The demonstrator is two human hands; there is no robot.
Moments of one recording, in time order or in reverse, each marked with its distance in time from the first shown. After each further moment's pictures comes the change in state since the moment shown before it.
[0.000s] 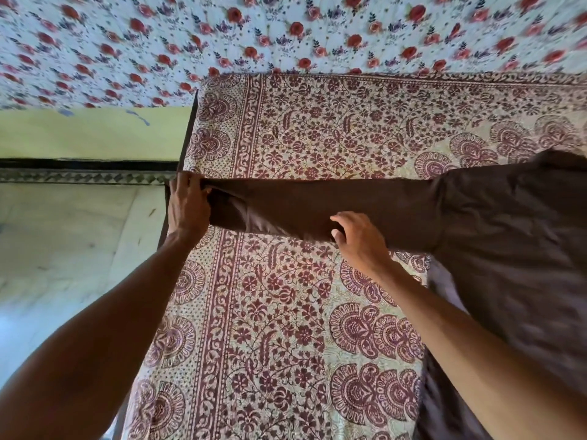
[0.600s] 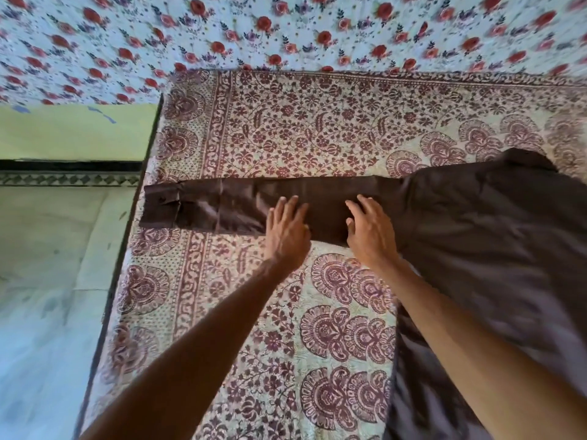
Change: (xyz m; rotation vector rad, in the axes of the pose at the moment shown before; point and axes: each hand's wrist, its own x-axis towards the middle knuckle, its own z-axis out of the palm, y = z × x) left_hand -0.096 0.188 0.087 -0.060 -0.355 0.268; right_hand 0.001 0.065 -0.021 -0.179 0.169 0.132
